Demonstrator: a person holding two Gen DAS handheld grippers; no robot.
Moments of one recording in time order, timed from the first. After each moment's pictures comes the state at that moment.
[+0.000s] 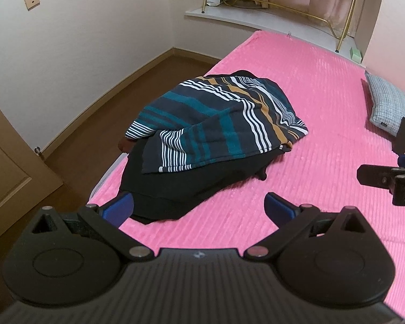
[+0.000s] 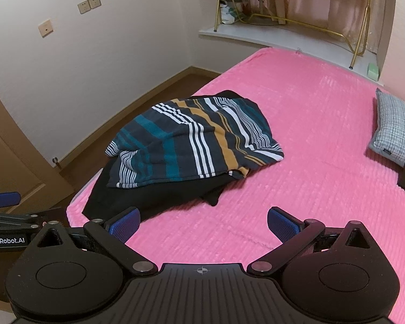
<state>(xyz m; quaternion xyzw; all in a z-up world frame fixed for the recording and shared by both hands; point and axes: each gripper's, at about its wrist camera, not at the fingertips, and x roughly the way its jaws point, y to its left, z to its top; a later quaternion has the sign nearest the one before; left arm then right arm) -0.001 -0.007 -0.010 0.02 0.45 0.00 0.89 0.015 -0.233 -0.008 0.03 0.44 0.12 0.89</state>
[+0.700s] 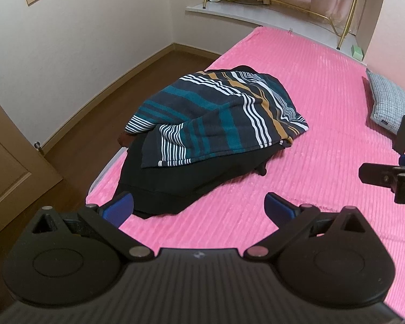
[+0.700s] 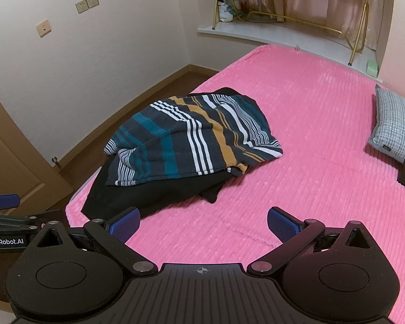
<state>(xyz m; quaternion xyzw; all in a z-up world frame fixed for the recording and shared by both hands) -0.003 -0.009 -0.016 0.02 0.46 0.00 0.89 0.014 -0.236 -0.014 0.04 0.45 0.12 0.89</state>
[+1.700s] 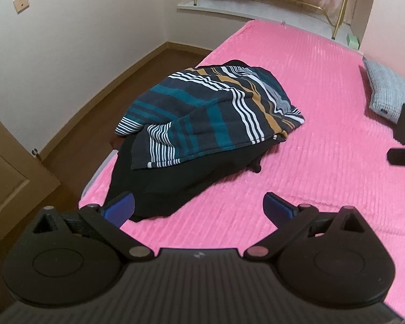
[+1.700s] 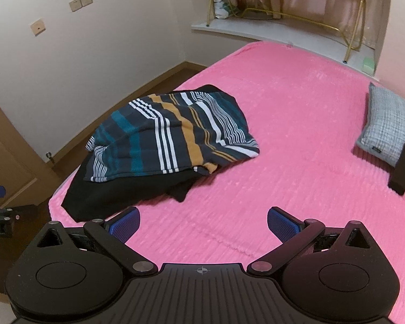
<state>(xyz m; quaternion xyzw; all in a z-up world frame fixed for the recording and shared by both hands) 0.010 -0.044 -0.029 0.09 0.45 -0.08 0.88 0.037 -0.319 -0.030 0.02 0.45 0.13 0.88</state>
